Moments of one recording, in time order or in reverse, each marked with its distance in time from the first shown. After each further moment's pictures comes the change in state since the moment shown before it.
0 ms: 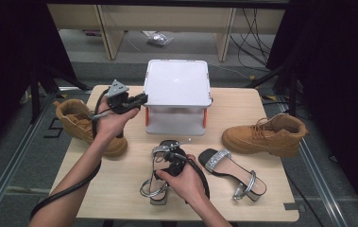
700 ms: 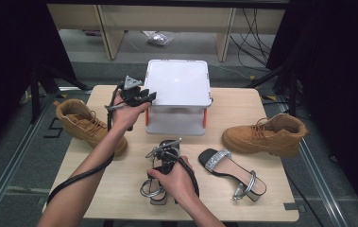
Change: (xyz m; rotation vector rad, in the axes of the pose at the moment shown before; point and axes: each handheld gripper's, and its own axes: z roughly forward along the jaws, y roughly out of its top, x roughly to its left) left arm 0.008 -0.003 0.053 0.074 0.096 -0.015; right arm 0.011 0.007 0.026 0.086 -0.079 0.082
